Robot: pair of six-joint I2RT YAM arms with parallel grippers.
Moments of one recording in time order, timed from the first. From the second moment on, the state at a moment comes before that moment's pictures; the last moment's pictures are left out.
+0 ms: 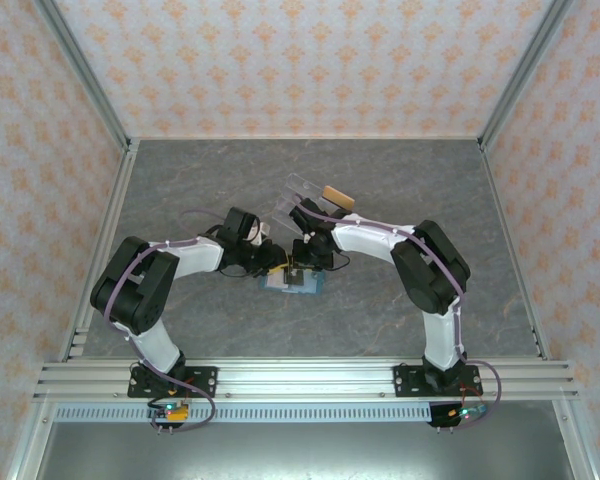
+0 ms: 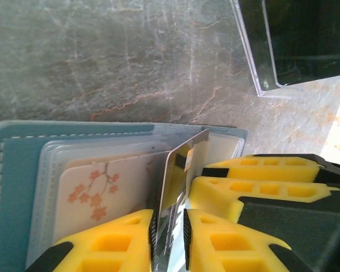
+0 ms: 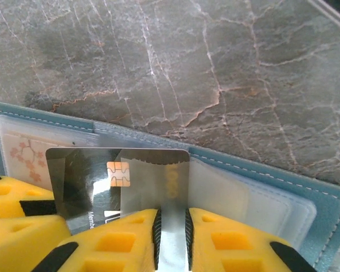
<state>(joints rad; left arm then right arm) -0.38 1.71 0.81 -0.08 0.60 -0.86 0.74 1.97 1.33 -0.63 -0.21 0.74</state>
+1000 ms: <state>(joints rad) -0.34 1.55 0.85 -0.26 0.56 -0.72 0.70 1.87 1.26 -0.52 -0.24 0.72</state>
